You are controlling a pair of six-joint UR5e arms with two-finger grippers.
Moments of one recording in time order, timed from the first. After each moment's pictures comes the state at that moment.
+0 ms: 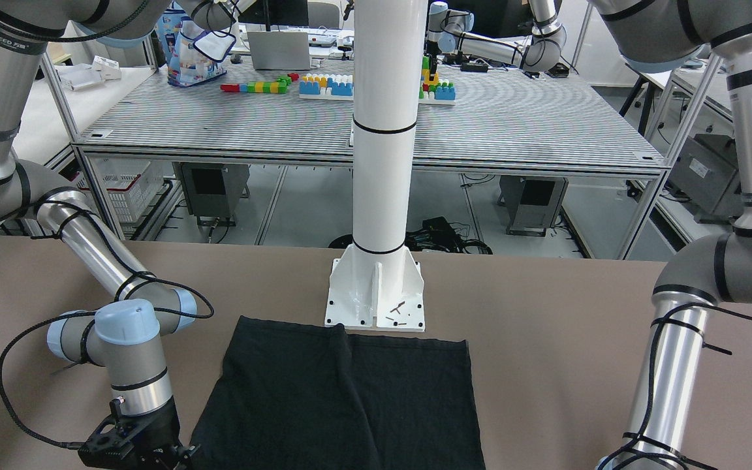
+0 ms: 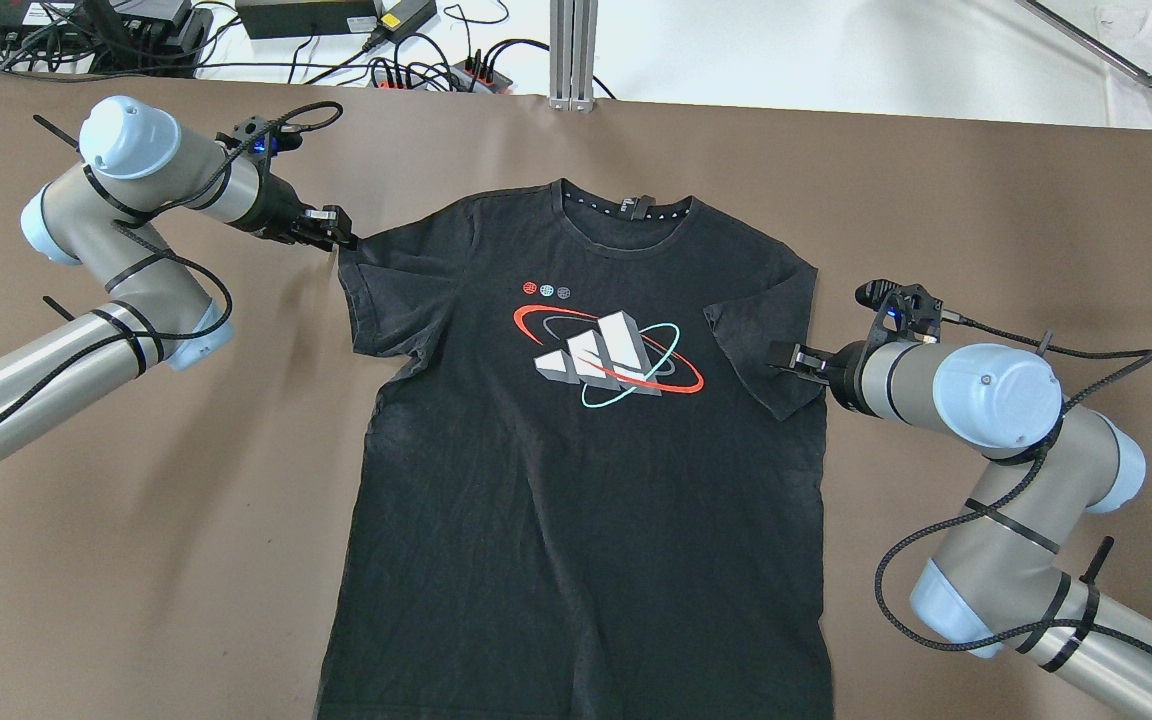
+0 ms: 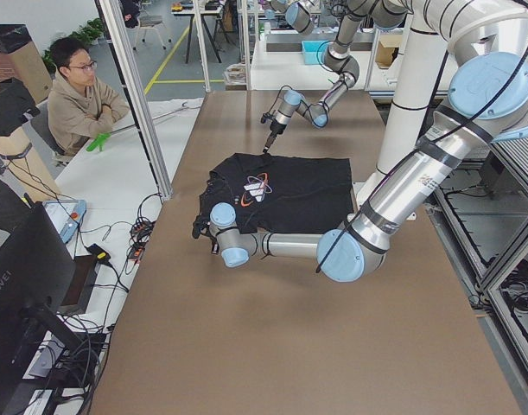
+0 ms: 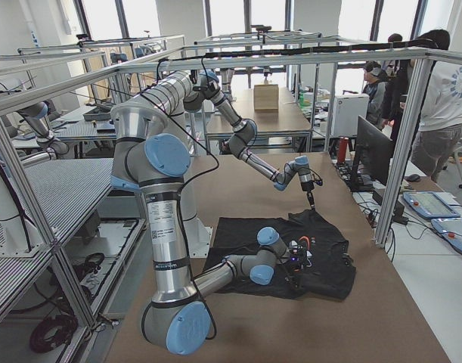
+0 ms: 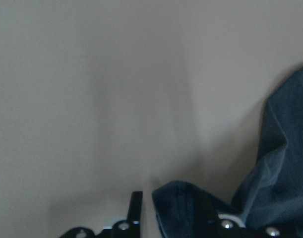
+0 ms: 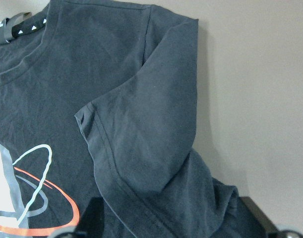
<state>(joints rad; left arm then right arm) -0.97 -2.32 -0.81 -2.68 -2.17 -1.04 0.71 -1.32 1.70 -0.90 1.67 1.39</state>
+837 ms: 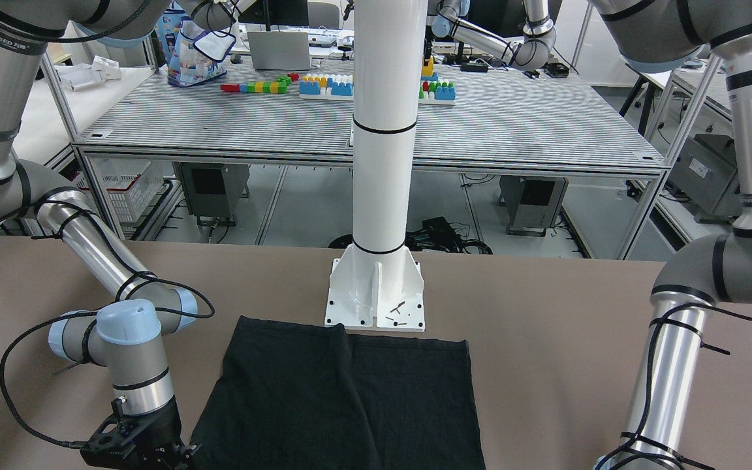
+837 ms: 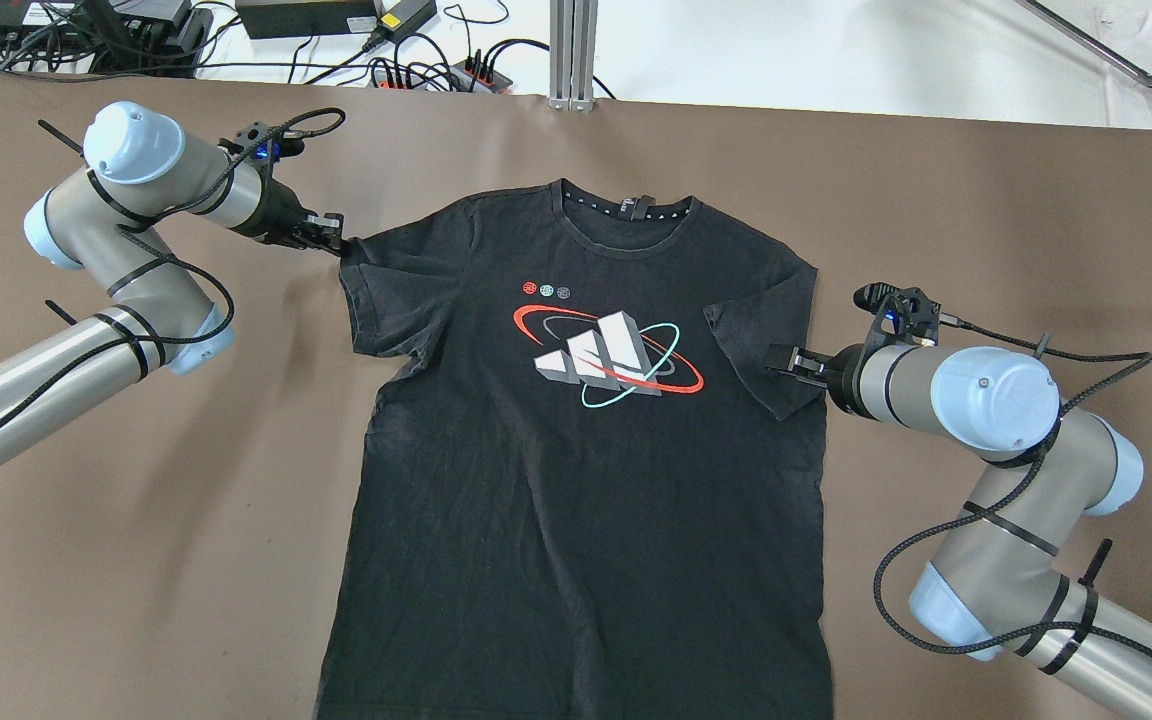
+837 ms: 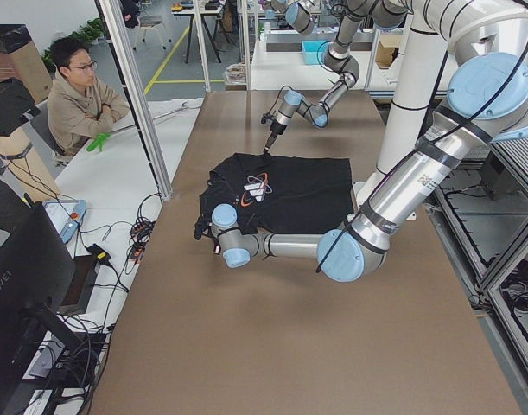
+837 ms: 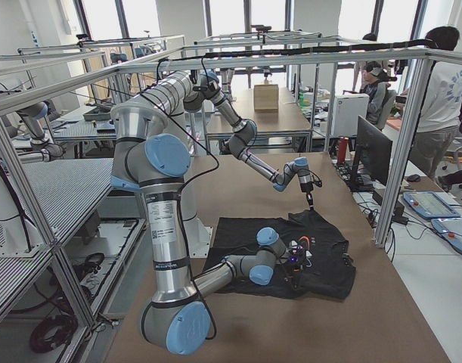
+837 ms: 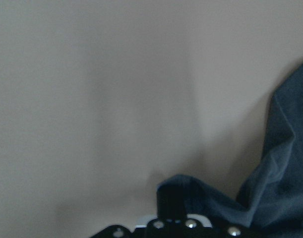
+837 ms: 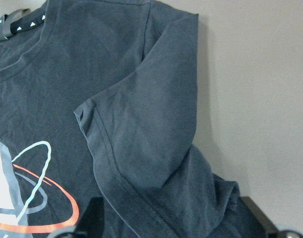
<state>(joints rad) -0.96 -2.32 -0.81 -2.68 -2.17 -1.05 0.70 -1.32 1.69 -0.90 1.67 1.40</state>
